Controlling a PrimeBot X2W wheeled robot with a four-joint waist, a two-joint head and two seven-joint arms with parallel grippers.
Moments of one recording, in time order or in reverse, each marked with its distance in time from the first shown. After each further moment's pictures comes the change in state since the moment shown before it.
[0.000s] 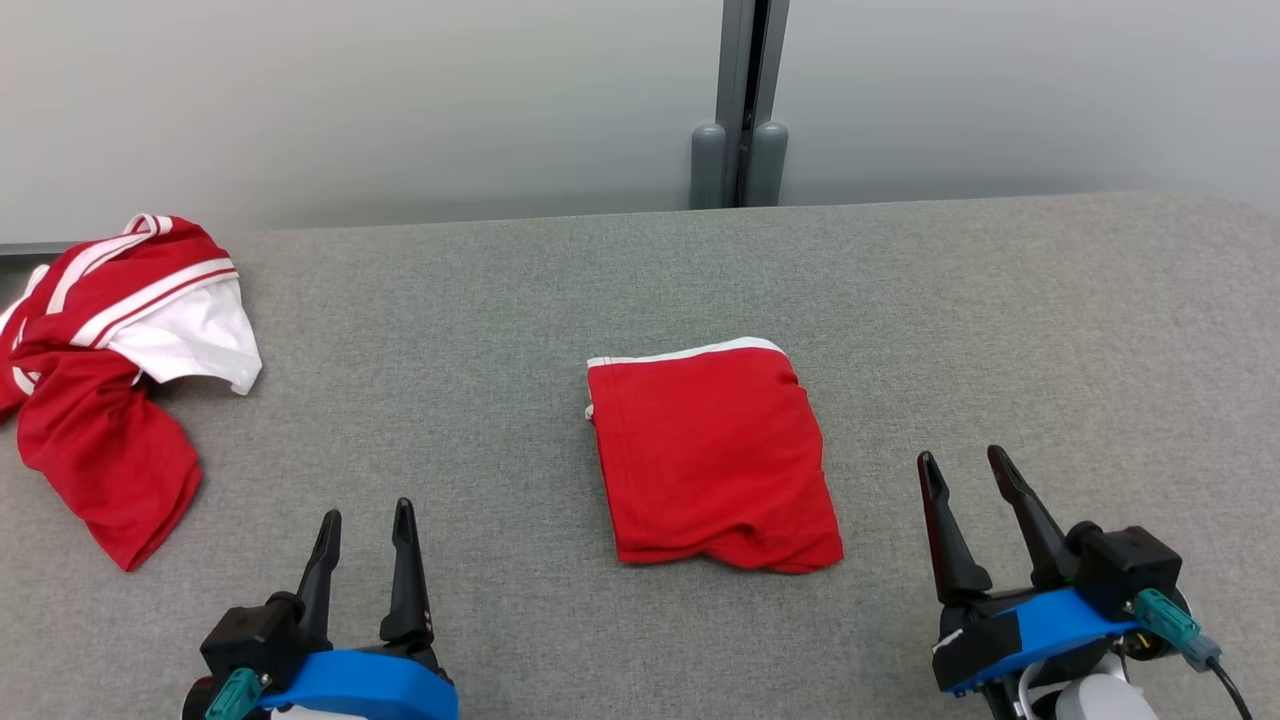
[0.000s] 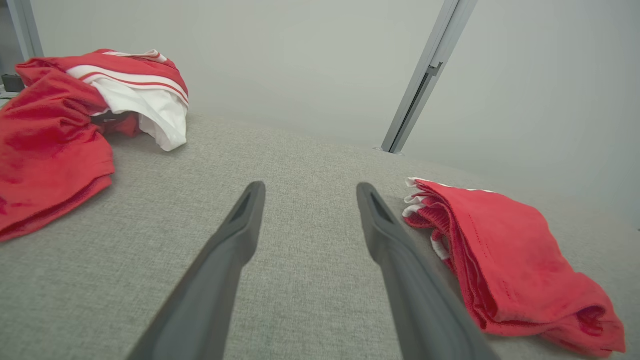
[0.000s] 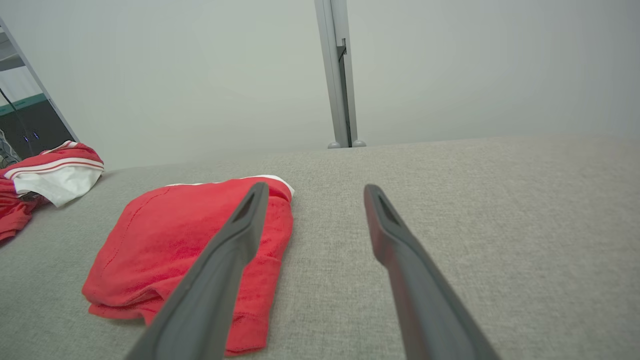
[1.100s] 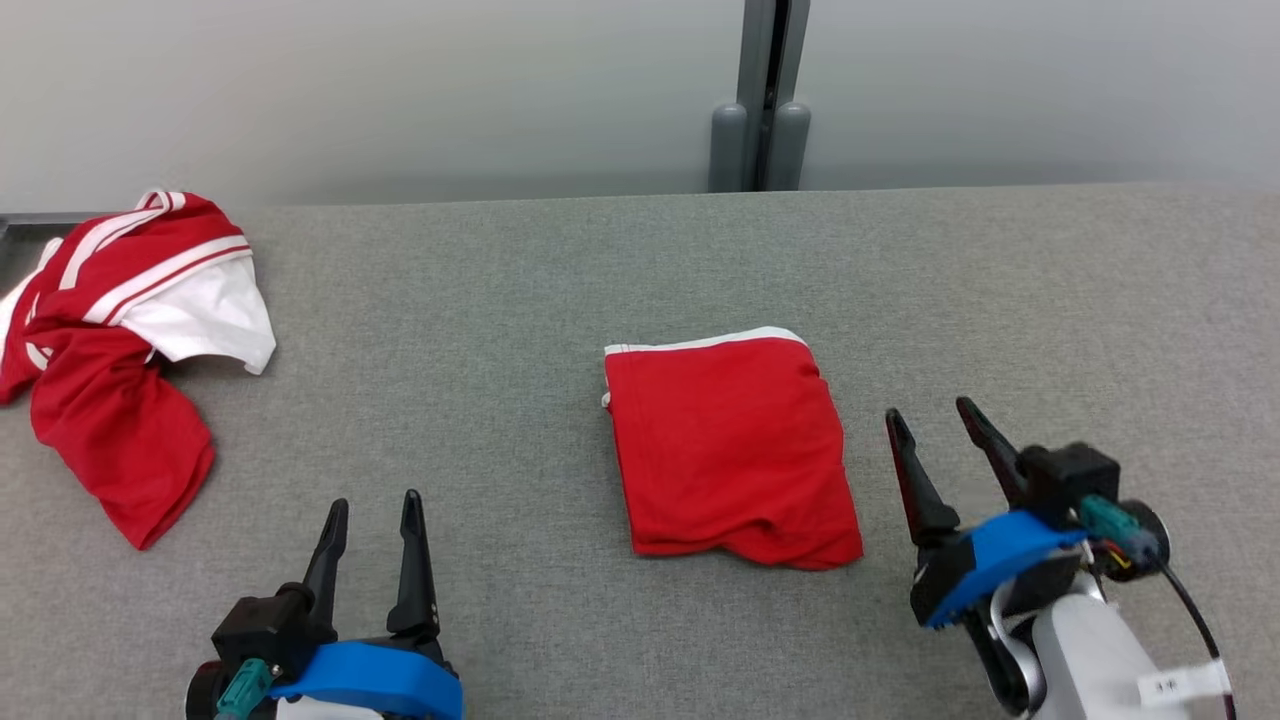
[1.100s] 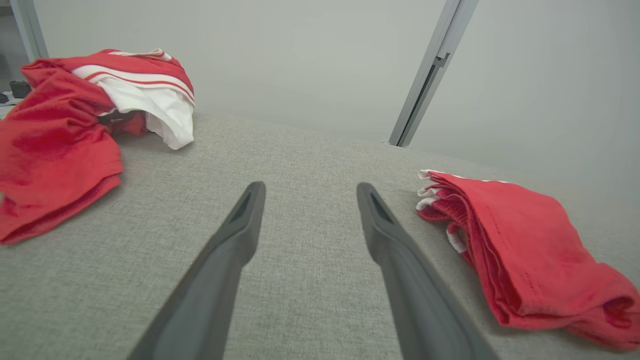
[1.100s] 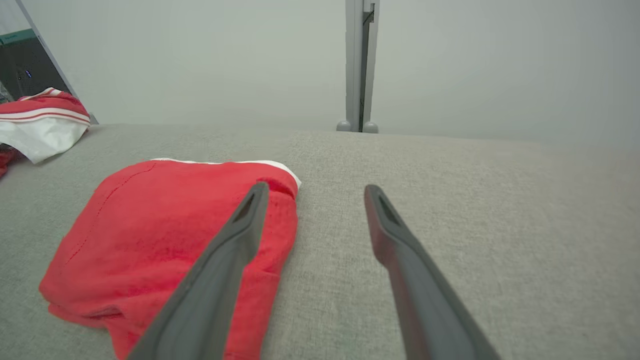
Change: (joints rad) left arm -0.013 -0.049 0.071 0.031 0.105 -0.062 0.000; right arm -0.123 0.000 0.002 0.116 -0.096 0.000 0.070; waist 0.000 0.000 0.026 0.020
